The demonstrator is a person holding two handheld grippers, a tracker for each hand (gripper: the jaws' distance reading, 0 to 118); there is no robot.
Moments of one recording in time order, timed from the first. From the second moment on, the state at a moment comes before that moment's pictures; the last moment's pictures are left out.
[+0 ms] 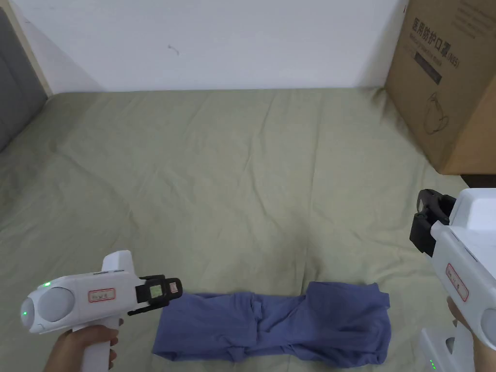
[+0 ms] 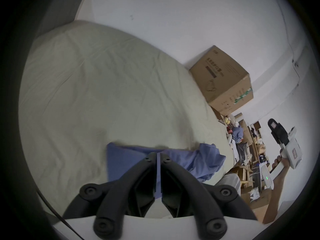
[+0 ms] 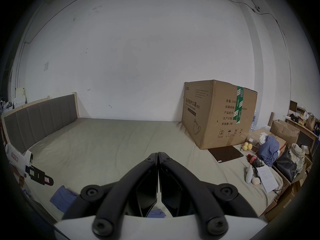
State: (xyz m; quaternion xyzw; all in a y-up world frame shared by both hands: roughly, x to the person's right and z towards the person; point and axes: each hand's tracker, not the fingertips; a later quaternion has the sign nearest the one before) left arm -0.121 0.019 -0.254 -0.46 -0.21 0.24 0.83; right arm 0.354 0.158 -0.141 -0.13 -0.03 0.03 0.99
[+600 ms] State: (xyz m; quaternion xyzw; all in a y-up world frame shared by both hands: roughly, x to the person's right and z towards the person) left arm -0.149 -0.082 -0.281 -0.53 -0.20 0.32 0.76; right arm 0.340 0.153 -0.148 -0.16 -0.04 0.04 0.99
